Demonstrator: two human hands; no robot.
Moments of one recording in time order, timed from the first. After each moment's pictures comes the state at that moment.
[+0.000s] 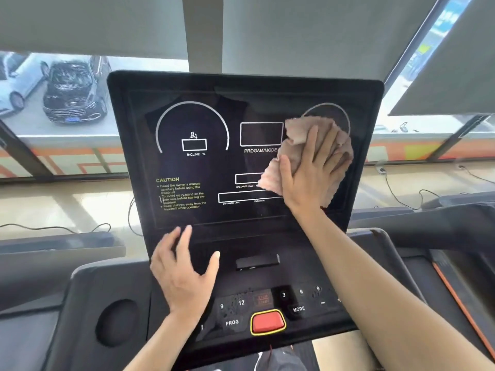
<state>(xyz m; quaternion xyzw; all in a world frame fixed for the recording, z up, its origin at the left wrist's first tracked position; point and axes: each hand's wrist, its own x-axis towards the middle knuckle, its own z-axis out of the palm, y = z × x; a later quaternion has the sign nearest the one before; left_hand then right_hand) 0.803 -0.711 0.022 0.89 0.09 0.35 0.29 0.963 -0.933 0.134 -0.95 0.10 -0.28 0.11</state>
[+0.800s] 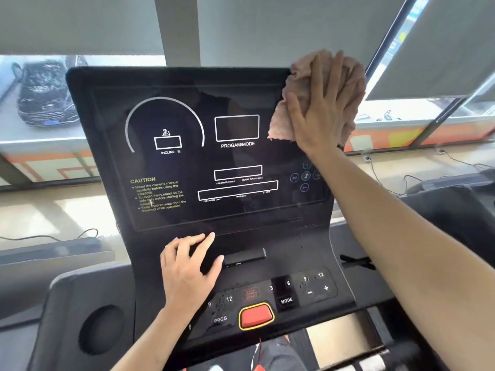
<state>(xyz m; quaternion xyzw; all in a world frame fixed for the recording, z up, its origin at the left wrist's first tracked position) 0.813 -0.723 -0.003 0.92 -0.06 0.31 0.22 1.017 -0.986 0.221 -0.93 0.06 -0.34 0.10</state>
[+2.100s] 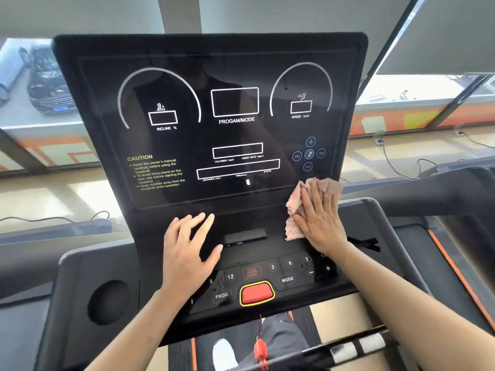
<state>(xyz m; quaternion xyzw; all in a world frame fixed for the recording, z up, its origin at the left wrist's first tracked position) 0.803 -0.711 -0.001 0.93 -0.13 0.25 0.22 0.867 -1.064 0.001 -0.98 -0.16 -0.10 0.01</state>
